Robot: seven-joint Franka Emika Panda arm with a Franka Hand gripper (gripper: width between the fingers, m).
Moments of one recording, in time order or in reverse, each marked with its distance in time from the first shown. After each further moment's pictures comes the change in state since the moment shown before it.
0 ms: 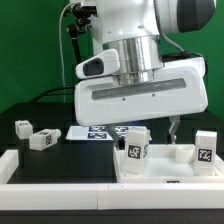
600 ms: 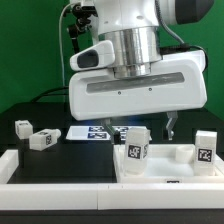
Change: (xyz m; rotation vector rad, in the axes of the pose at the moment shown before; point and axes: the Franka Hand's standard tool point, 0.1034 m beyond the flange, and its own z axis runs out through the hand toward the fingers) arm 0.013 0.005 -0.011 -0.015 -0.037 0.052
